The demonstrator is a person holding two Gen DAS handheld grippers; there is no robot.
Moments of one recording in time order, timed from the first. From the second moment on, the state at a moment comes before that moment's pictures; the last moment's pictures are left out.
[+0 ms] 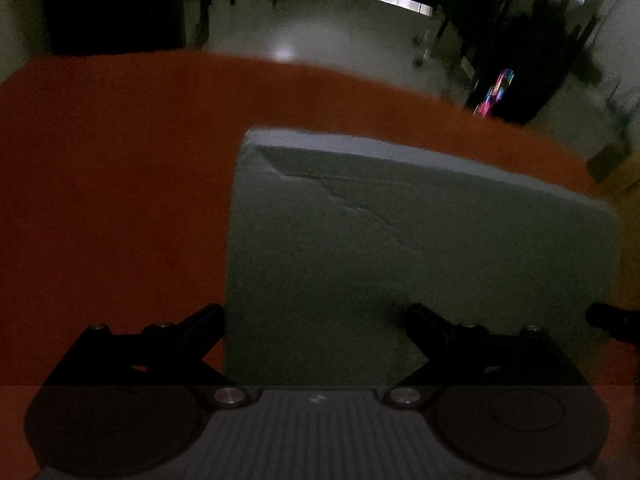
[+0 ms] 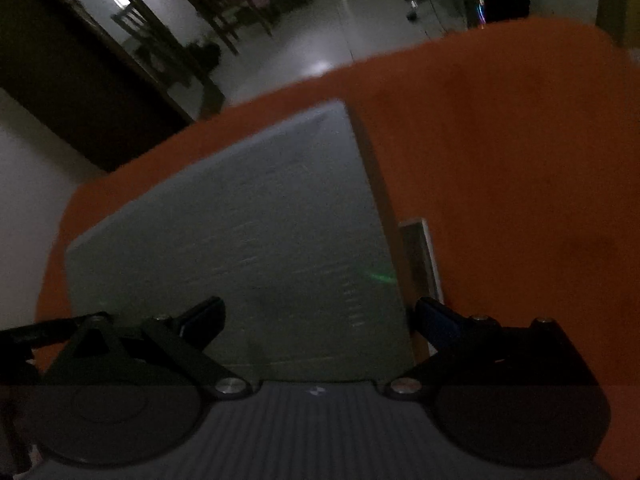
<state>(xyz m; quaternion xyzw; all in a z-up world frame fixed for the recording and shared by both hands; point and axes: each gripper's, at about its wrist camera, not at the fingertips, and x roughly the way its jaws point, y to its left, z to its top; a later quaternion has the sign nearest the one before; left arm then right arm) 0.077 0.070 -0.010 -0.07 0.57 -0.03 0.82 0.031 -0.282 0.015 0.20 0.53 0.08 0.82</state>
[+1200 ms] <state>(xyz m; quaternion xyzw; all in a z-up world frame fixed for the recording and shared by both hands) 0.022 0.073 -0.048 0.02 0.55 -0.08 0.83 -0.016 -0.327 -0.034 0.12 0.55 0.14 0.82</state>
